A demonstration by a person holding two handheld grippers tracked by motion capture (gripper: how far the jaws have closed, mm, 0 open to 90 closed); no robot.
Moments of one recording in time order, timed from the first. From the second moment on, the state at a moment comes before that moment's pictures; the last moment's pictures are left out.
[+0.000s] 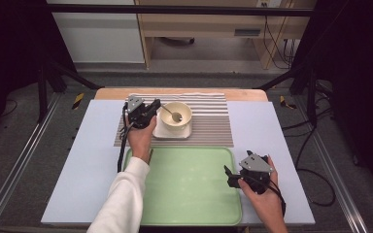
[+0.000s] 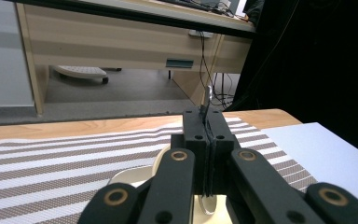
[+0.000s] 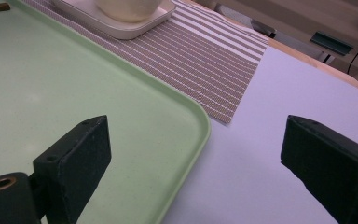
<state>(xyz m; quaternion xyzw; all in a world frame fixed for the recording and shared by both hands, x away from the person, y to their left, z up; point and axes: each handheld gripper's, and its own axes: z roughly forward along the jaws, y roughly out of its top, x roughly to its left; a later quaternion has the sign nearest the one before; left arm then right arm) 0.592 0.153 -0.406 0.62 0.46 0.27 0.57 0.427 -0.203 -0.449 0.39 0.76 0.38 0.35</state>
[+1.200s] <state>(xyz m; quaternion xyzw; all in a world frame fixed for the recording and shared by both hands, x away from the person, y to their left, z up) 0.527 0.169 -0.337 0.63 0.39 0.30 0.60 0.427 -0.200 -0.448 0.38 0.77 0.38 0.36</state>
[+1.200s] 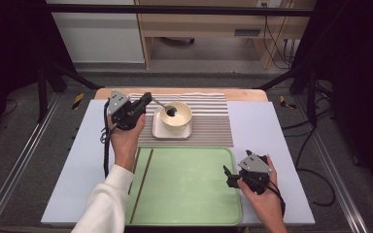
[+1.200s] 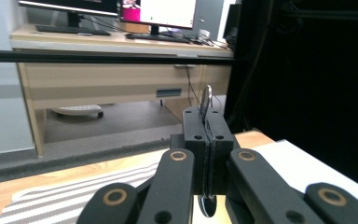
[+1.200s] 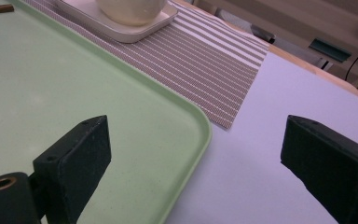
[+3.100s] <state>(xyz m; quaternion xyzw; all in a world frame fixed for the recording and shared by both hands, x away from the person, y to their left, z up) 0.420 0.187 -0.332 0.74 0.32 0.21 0.55 0.421 -0.209 -0.442 0.38 0.71 0.40 0.44</state>
